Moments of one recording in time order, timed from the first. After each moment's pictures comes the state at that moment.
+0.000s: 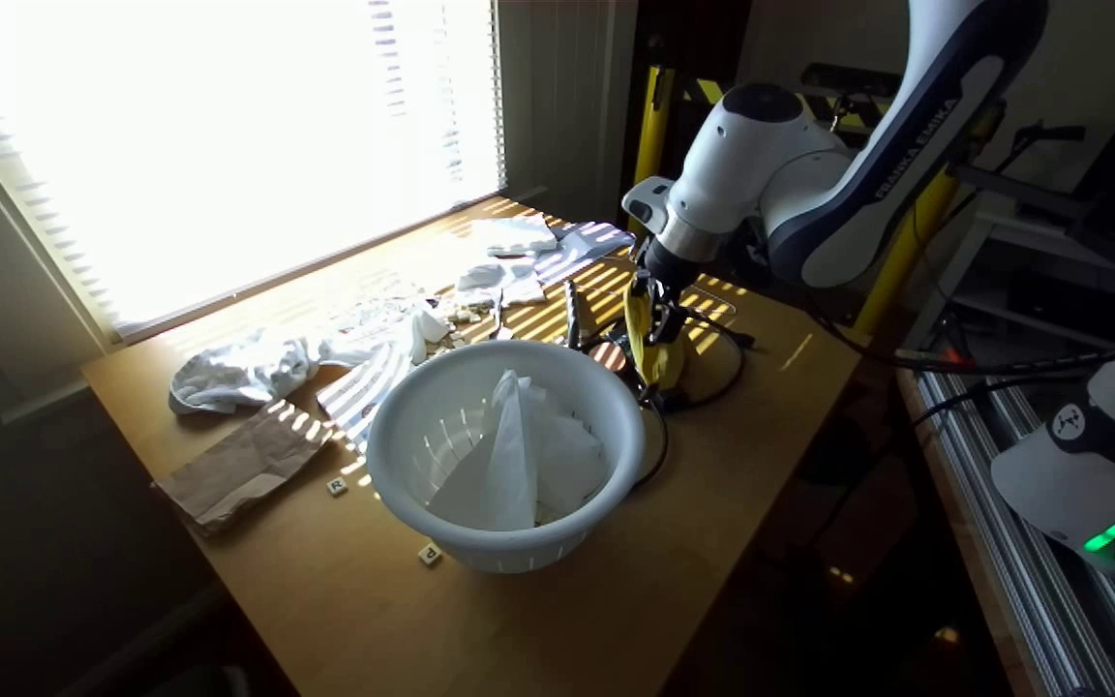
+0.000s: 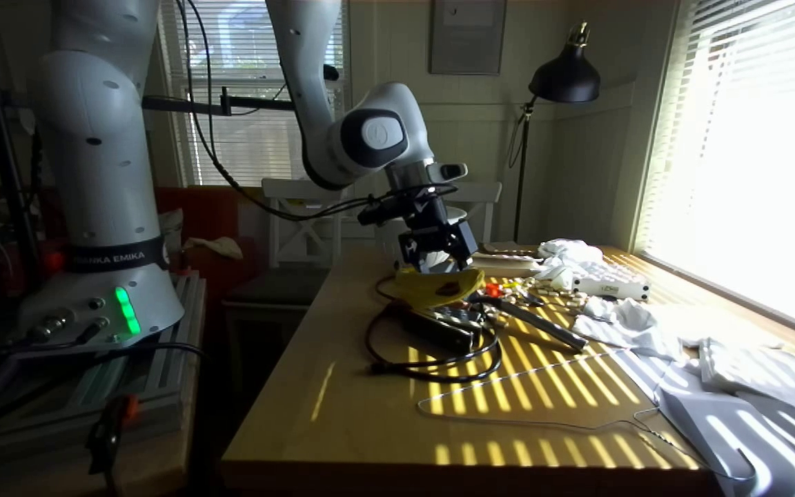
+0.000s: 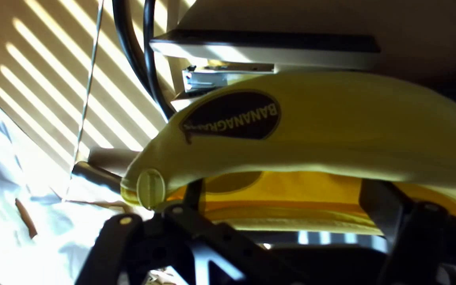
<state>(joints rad) 0.19 0.30 -0.51 -2.52 -0.54 3.12 -0.12</state>
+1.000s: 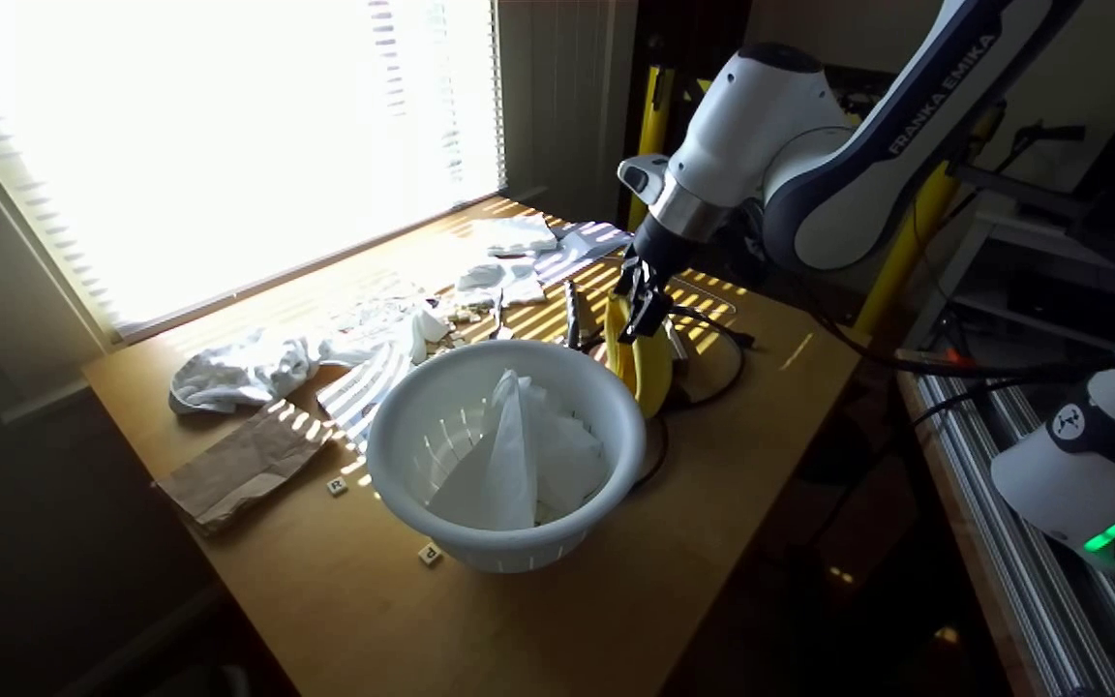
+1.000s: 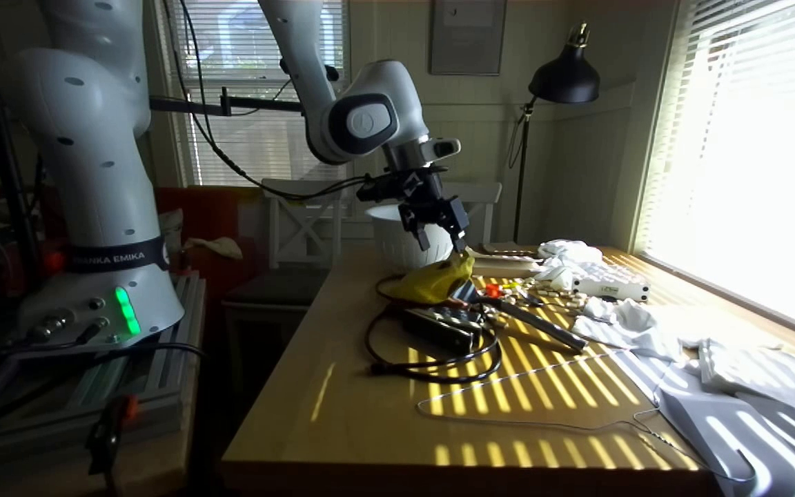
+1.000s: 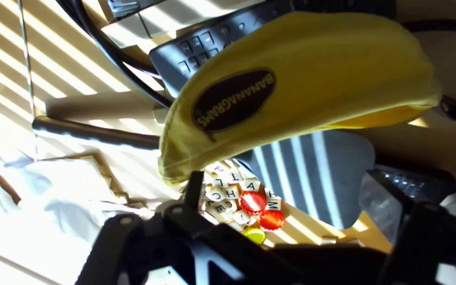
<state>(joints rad) -0.08 0.17 -0.12 -2.56 -0.26 3.11 -0.21</state>
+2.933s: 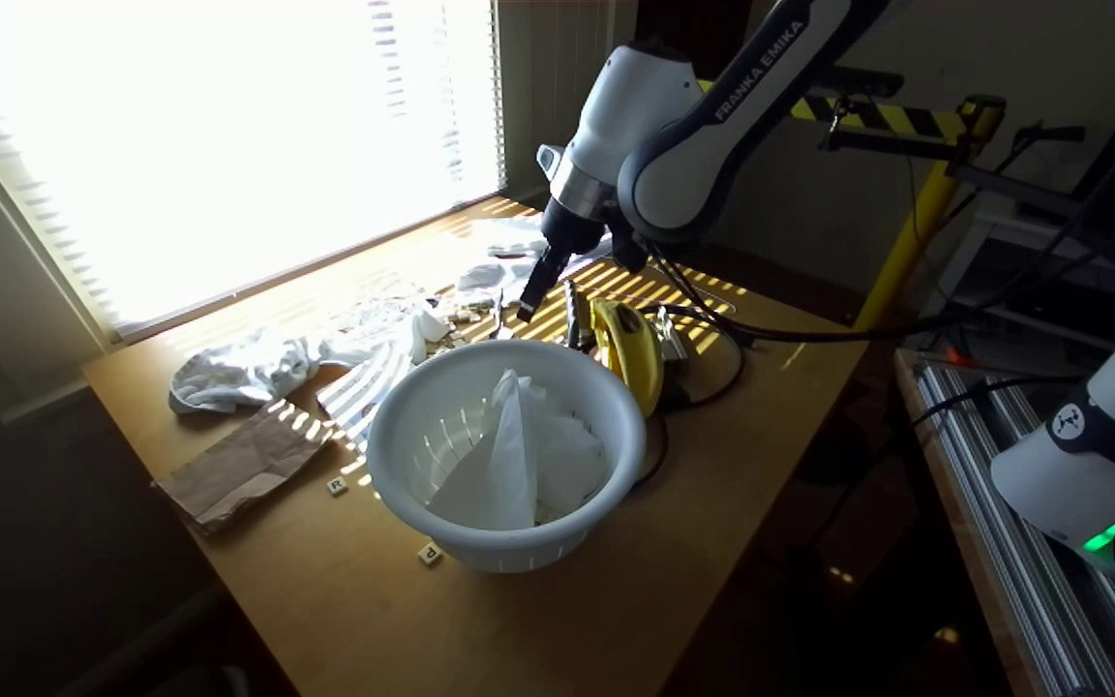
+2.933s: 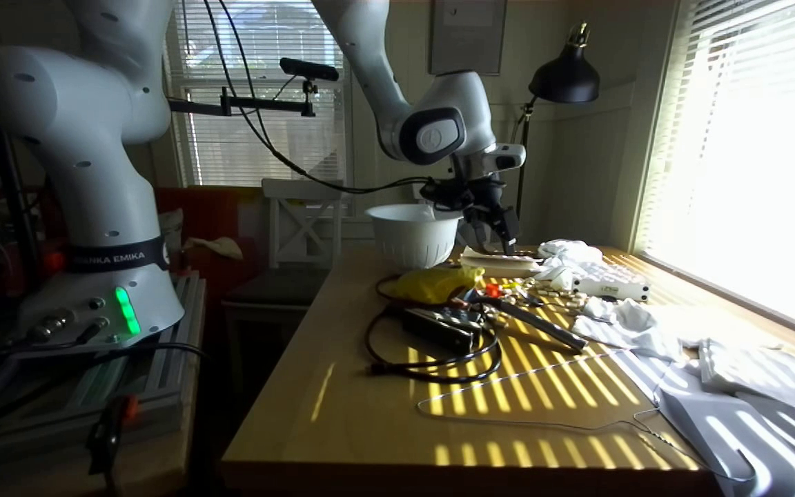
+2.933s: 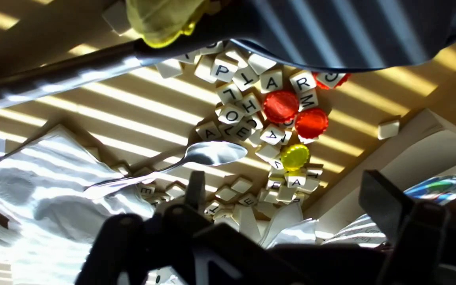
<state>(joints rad) -0.43 0.46 0.25 -2.13 -0.08 2.97 -0.10</state>
